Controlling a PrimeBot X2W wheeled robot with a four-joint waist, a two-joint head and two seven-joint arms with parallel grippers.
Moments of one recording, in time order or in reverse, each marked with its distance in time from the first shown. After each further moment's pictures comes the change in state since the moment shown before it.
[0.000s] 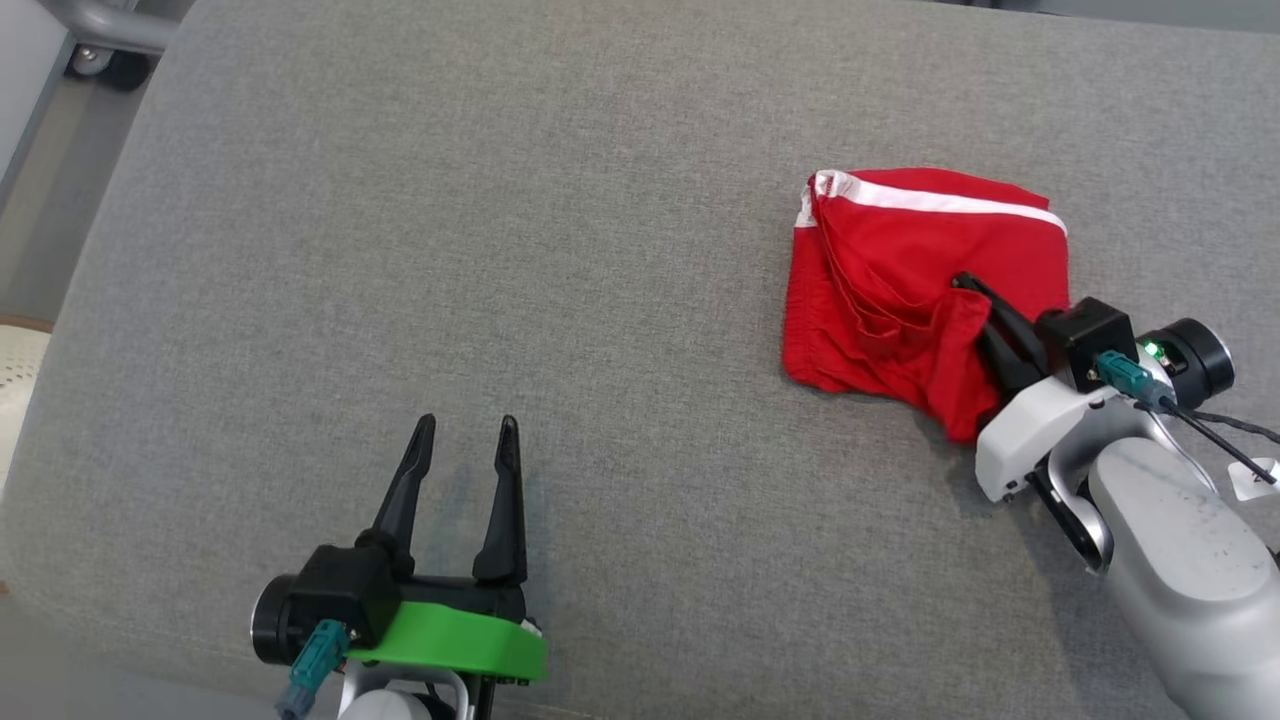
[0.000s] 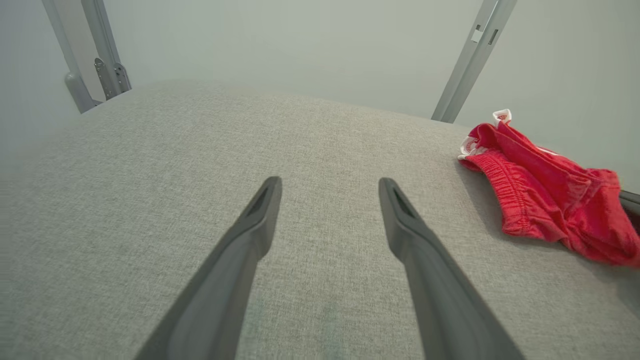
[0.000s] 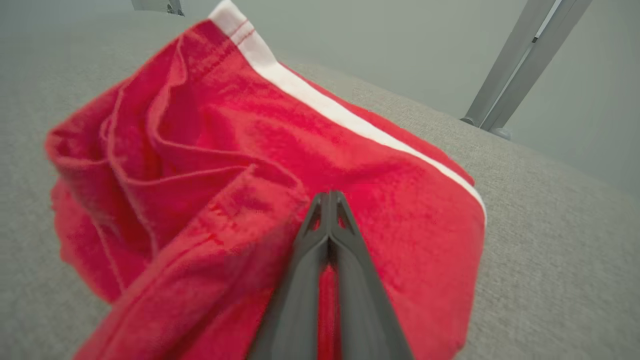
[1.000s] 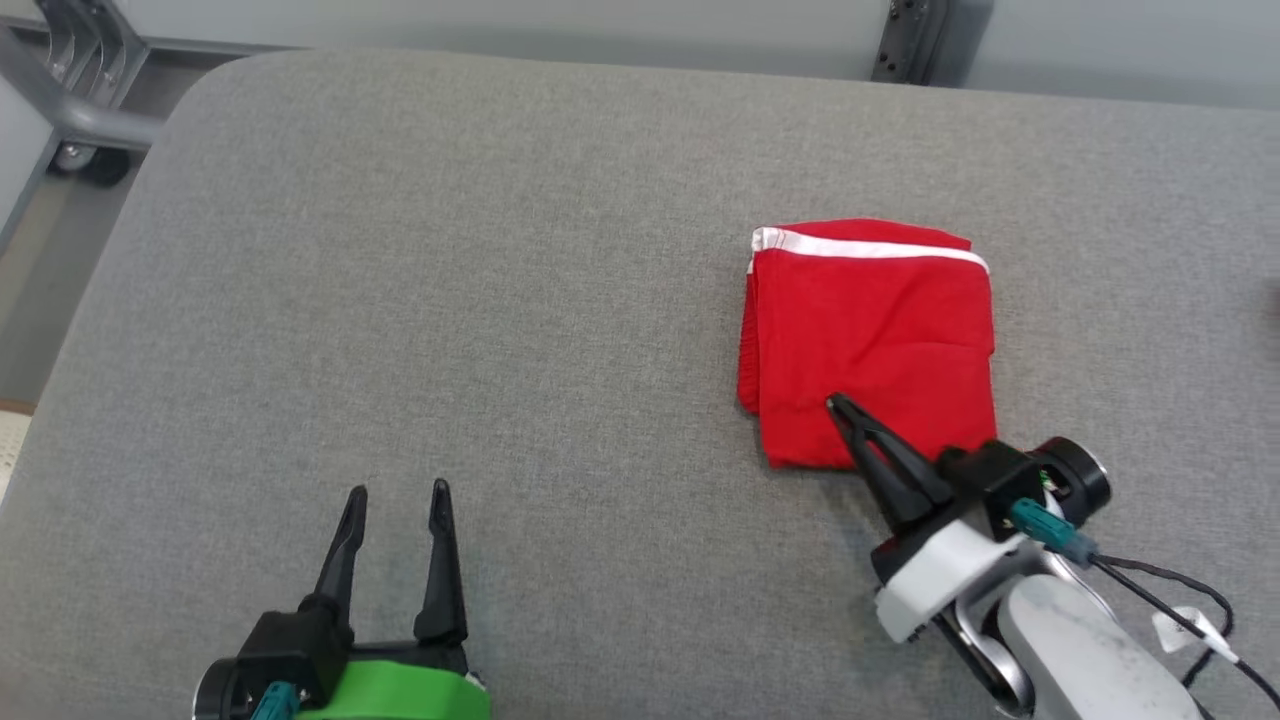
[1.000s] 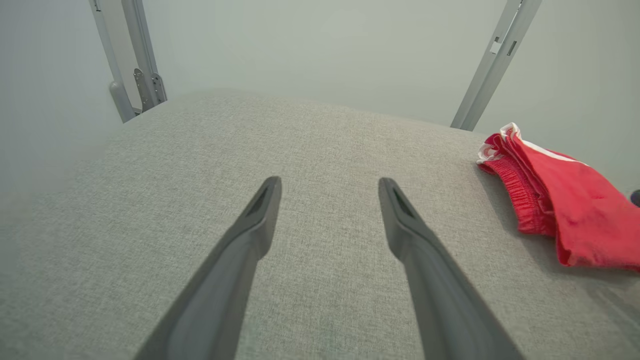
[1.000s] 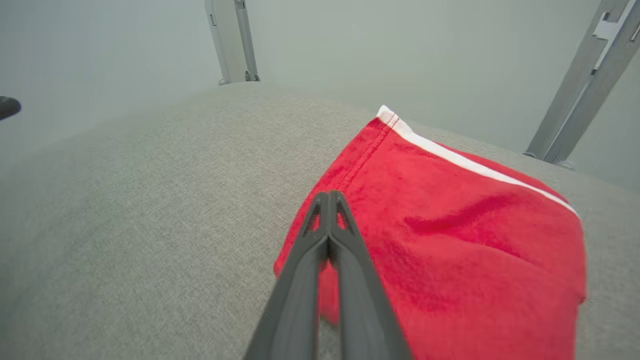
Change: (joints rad) left arm 0.106 -0.001 0.103 0.000 0.034 0.008 0.000; right arm 0.250 0.100 0.067 -0.290 0.010 0.000 0.000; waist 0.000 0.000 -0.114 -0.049
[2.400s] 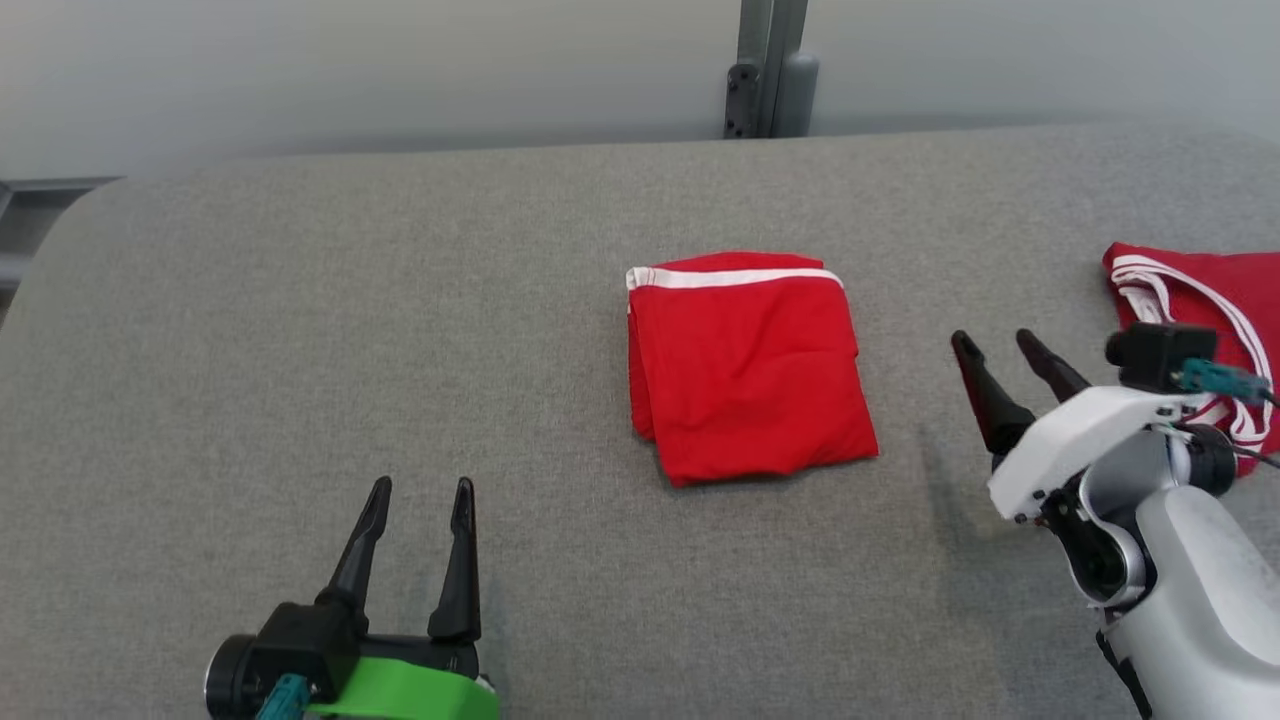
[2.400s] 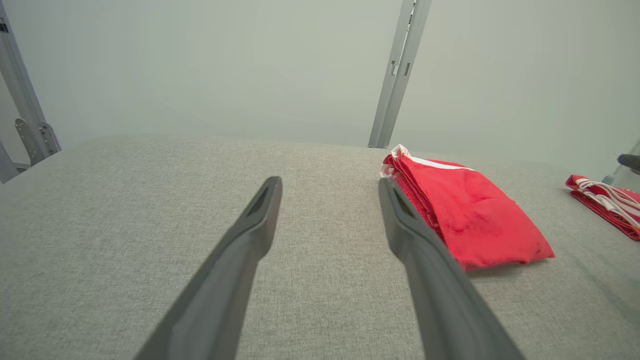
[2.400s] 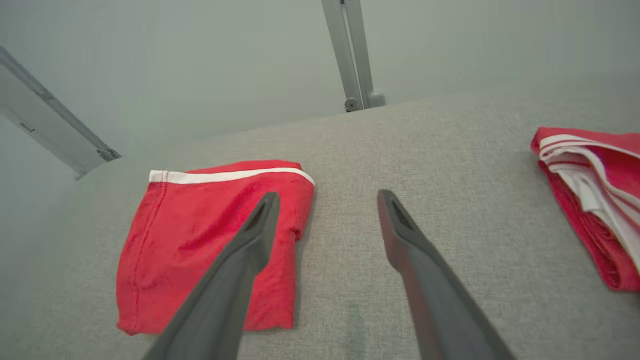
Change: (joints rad) left arm 0.005 0.000 0.018 0.002 0.047 -0.089 0.000; right arm -0.028 0.008 -0.346 0.016 0.315 -0.001 0.352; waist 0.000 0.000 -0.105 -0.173
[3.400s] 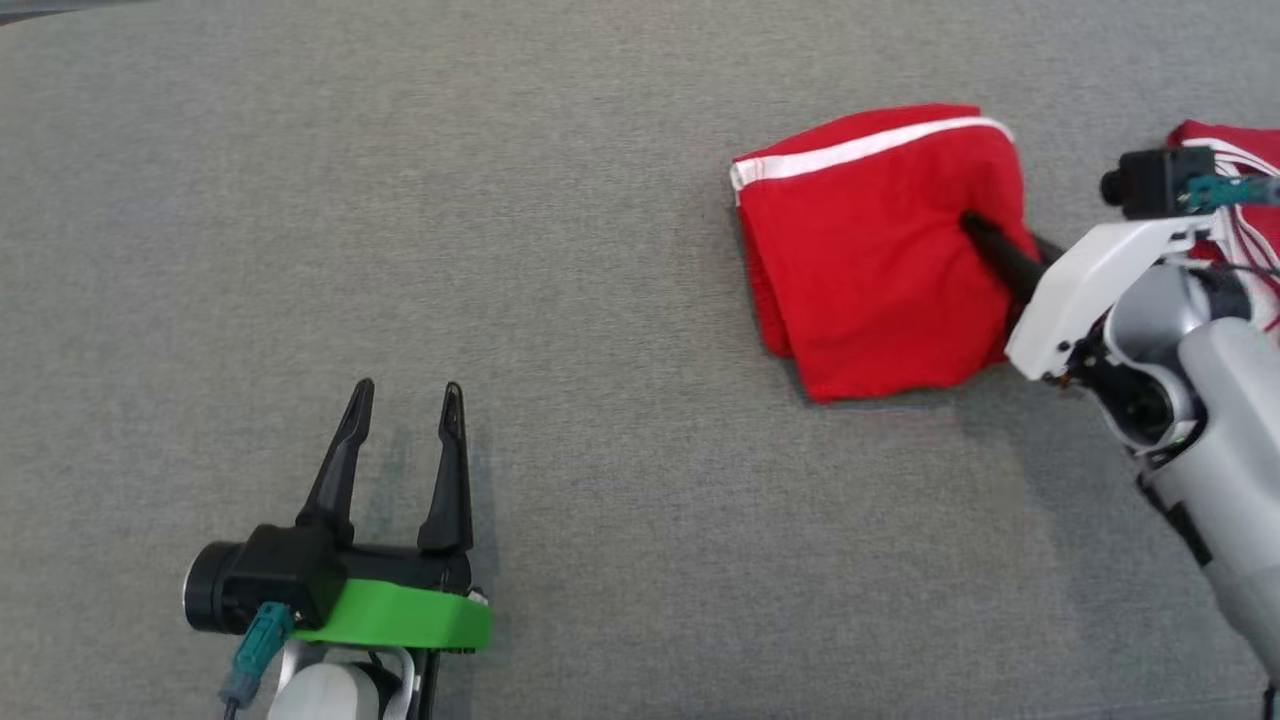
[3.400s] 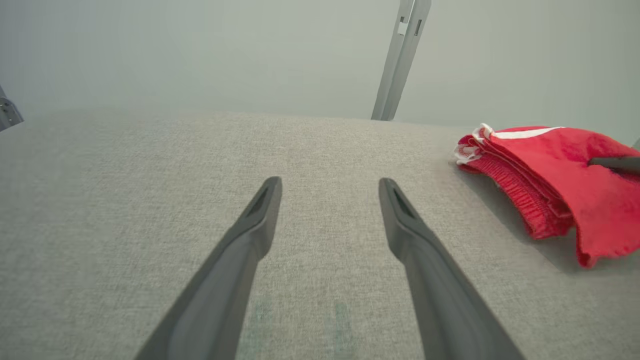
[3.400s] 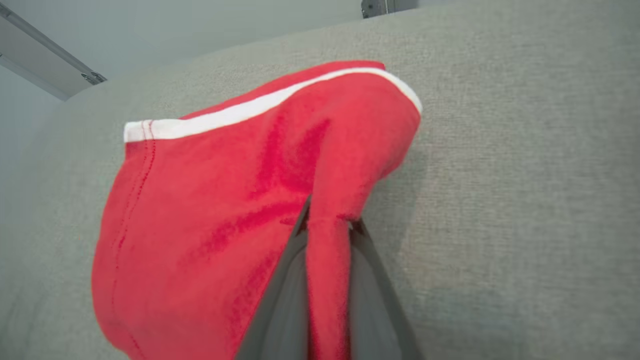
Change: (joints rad) left arm -0.122 0.000 0.003 -0.027 0.012 0.002 0.000; right arm -0.314 -0.144 0.222 0.110 0.230 0.001 0.179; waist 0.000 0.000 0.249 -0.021
